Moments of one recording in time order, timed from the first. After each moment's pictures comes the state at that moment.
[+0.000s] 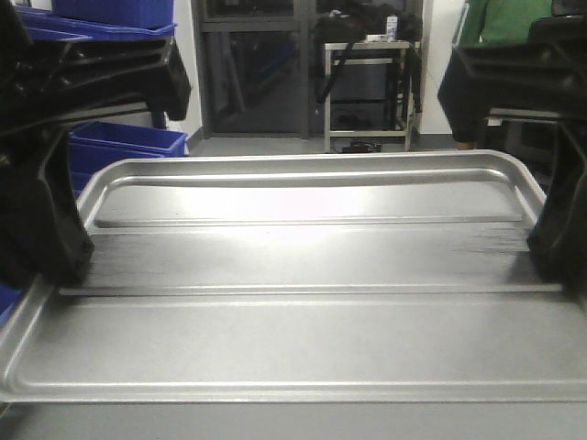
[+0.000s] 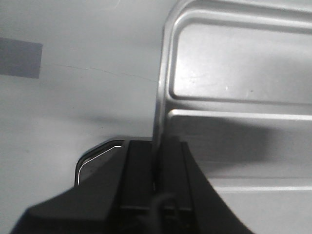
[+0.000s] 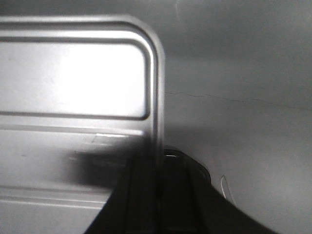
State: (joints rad) left arm -1.10 1.25 -0.88 0.33 0.92 -1.24; right arm 0.89 1.15 -0.80 -0.31 0.92 1.08
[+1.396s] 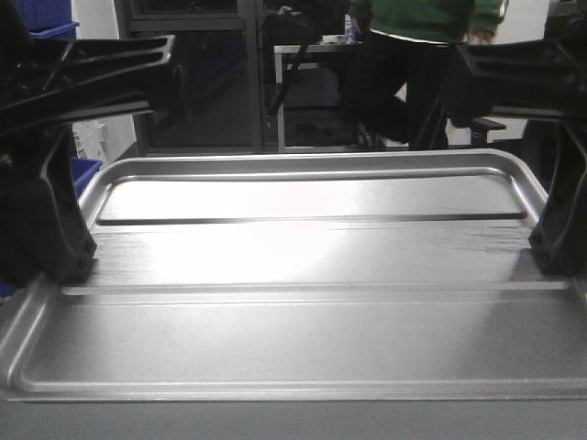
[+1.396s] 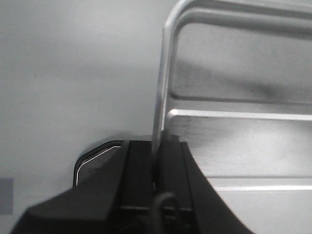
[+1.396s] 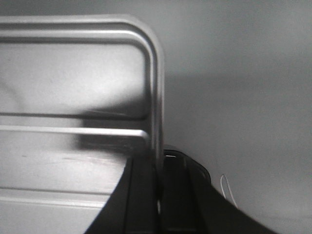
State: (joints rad) left arm -1.10 1.25 -0.88 0.33 0.92 -1.24; right arm 0.89 1.15 -0.80 -0.31 0.92 1.08
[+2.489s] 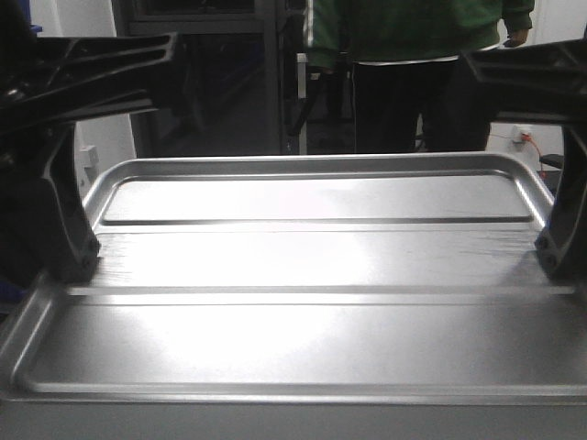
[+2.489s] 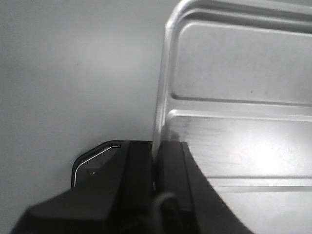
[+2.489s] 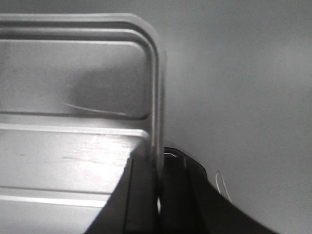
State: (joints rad) left arm -1.10 1.25 -0.88 0.33 0.91 -1.24; right arm 0.89 1.15 -0.80 -0.31 0.94 1.08
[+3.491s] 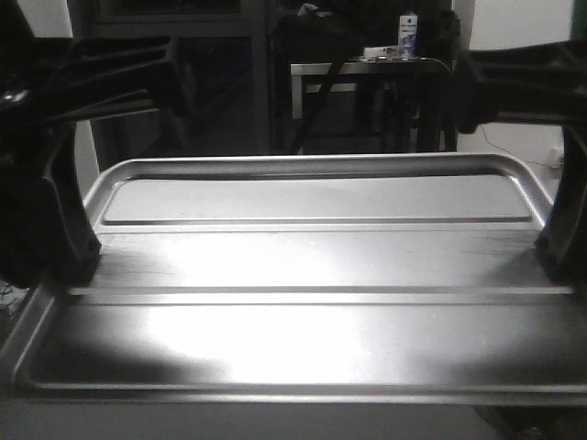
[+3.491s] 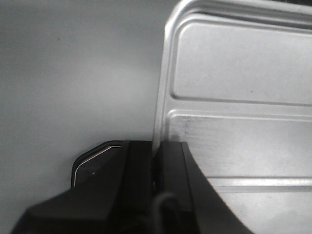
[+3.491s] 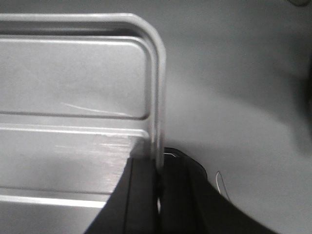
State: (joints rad) left arm -1.10 1.25 -0.88 0.33 0.91 -1.24; right arm 0.89 1.15 -0.80 -0.31 0.94 1.08
